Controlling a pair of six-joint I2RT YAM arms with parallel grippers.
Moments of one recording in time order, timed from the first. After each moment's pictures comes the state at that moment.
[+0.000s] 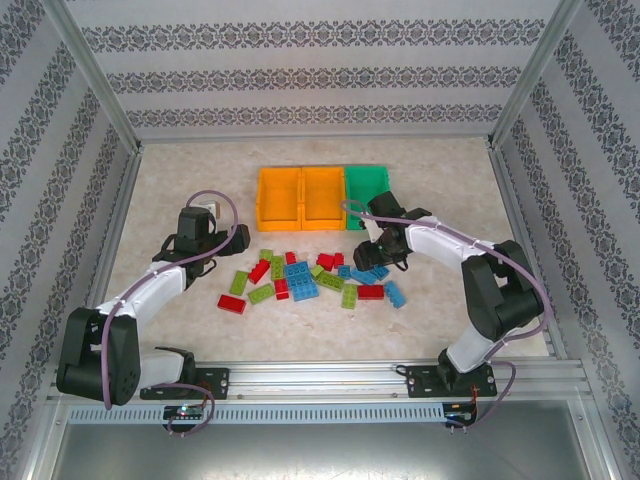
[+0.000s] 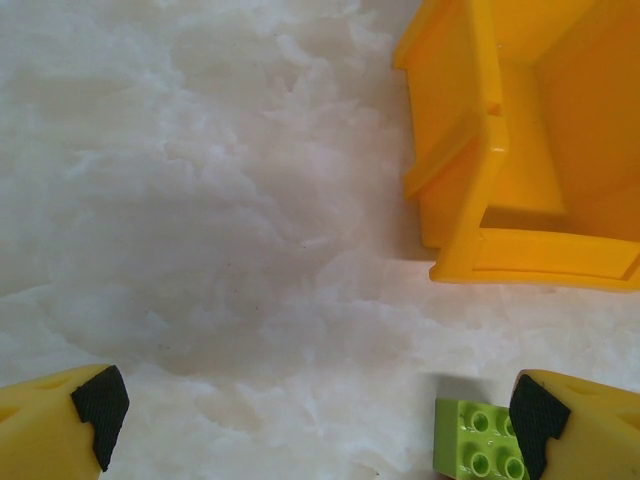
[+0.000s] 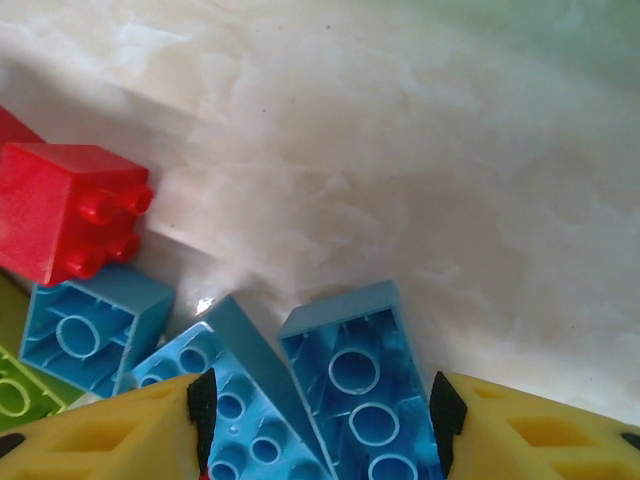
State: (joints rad) left arm -0.13 1.26 0.63 -0.10 0.04 -0.31; right arm 0.42 1.66 1.02 -0.67 -0.15 0.13
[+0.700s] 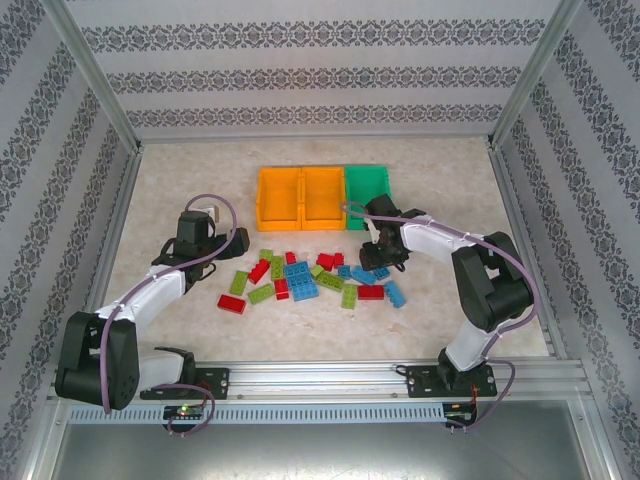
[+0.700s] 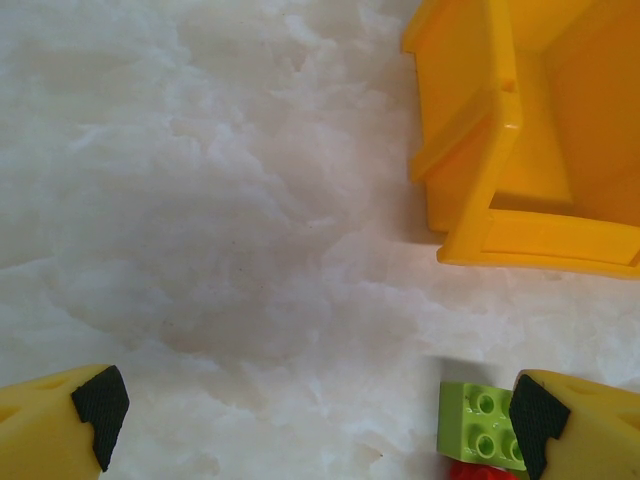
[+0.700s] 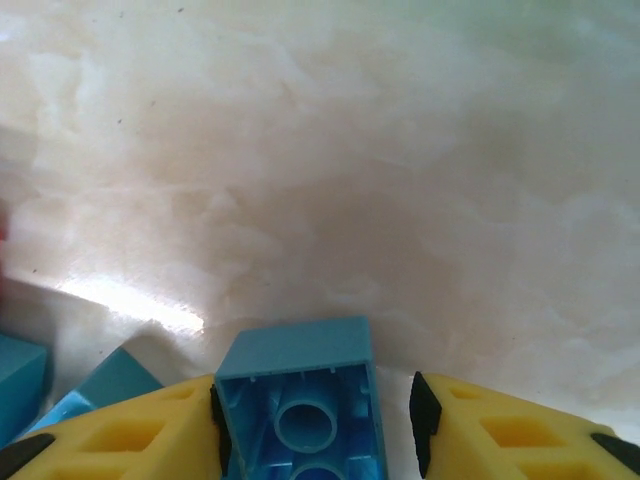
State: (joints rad) left arm -0.13 1.24 0.60 -0.10 0.04 -0.33; right arm 0.41 1.72 1.02 -0.65 -0.04 0.19
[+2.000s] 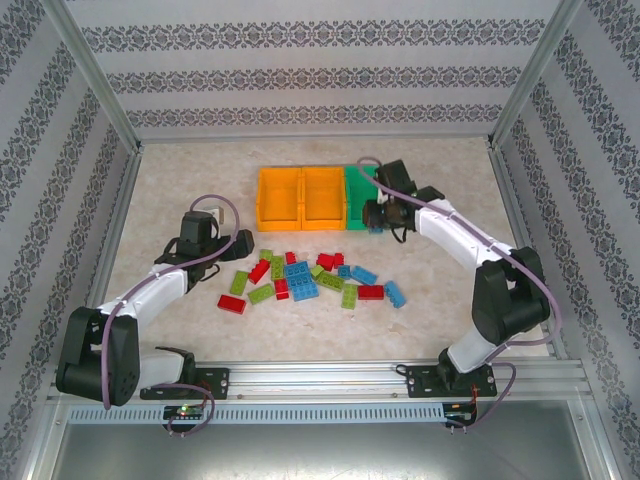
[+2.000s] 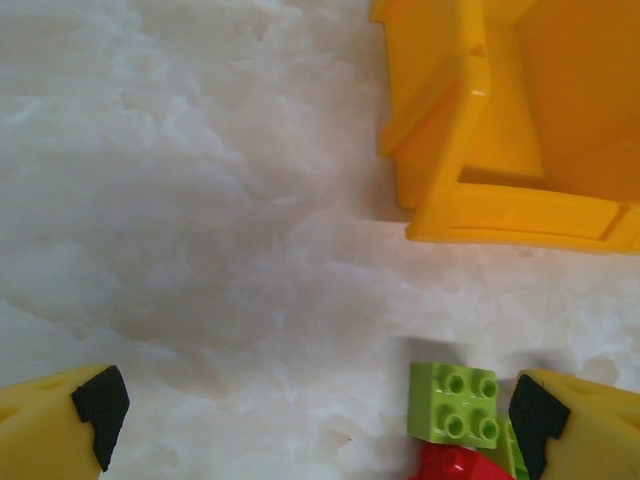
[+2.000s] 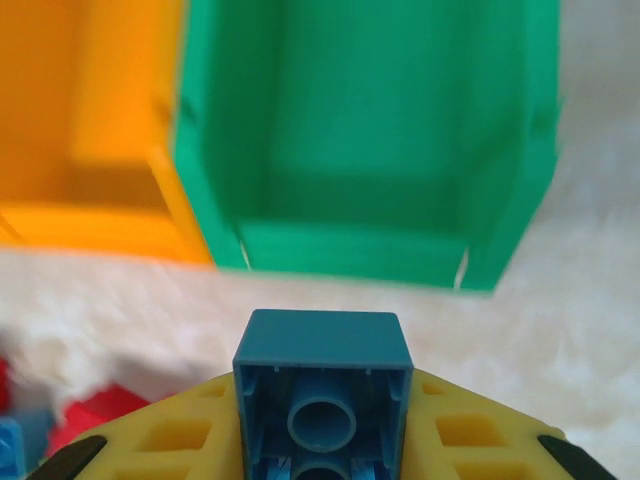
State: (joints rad) left arm -0.16 1.26 0.61 -0.10 0.08 -0.34; right arm 0.37 1.63 1.25 -0.62 -0.02 0.37
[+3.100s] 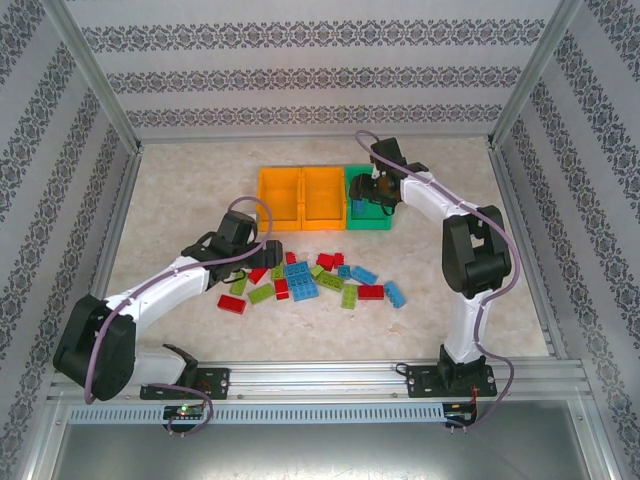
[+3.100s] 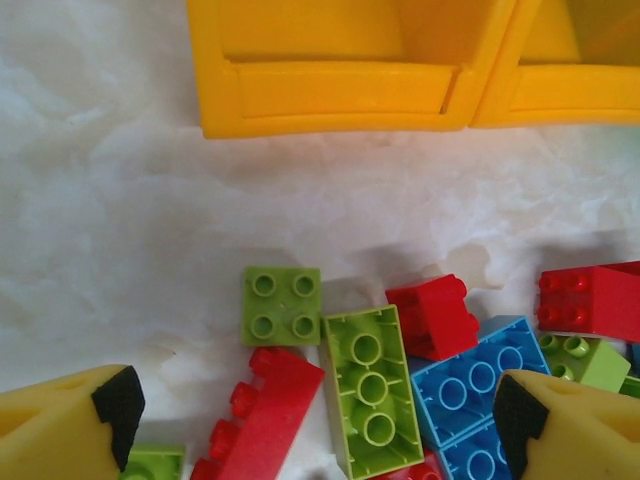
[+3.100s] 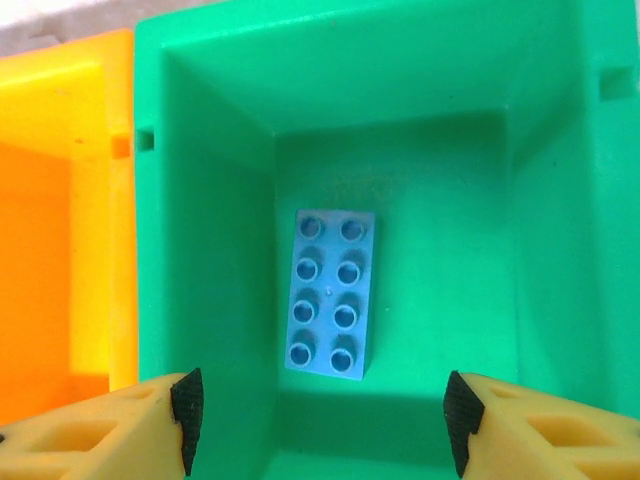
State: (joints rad) left arm -0.45 1.32 0.76 -0.33 -0.03 -0.45; right arm 0.29 1.97 1.50 -0.54 -0.11 0.44
